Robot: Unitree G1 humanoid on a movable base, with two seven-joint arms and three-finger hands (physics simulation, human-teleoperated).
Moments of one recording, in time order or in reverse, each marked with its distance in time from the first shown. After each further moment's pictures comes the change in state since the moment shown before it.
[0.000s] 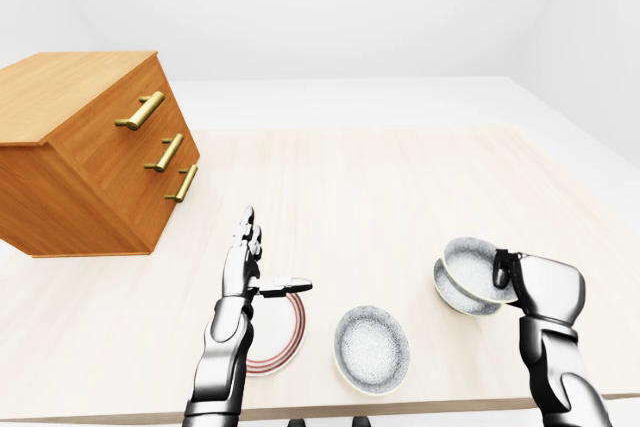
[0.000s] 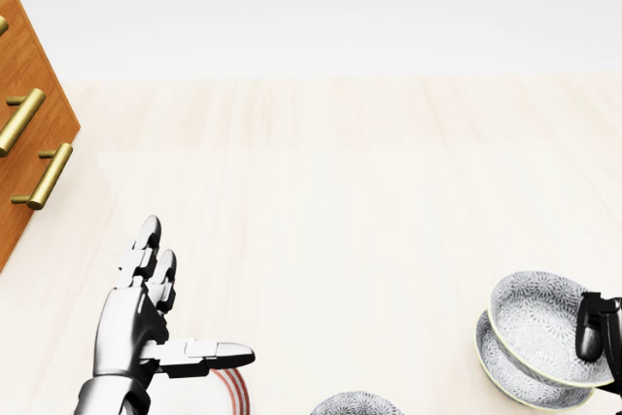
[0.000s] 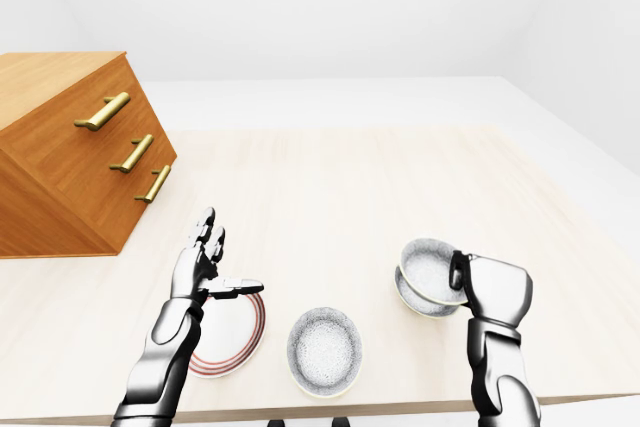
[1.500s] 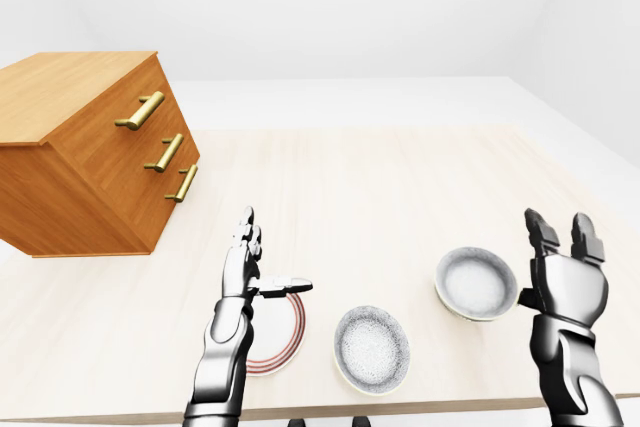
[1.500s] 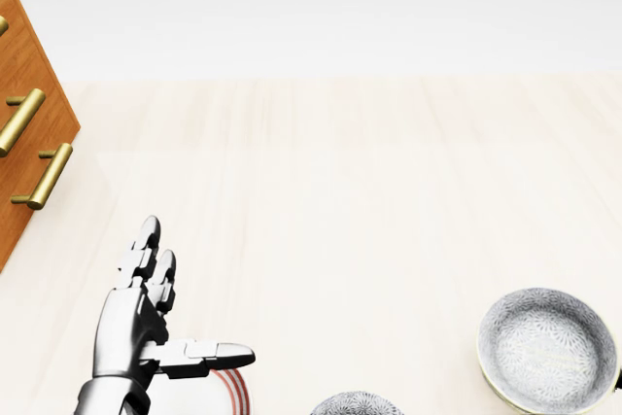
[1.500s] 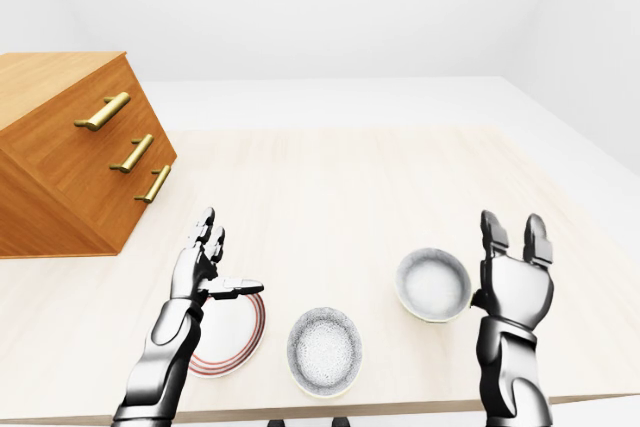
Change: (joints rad) left arm 0.008 -0.002 -0.003 -0.016 0.001 0.007 0.005; right arm 0.000 -0.012 -0.040 -0.023 0.132 0.000 0.002
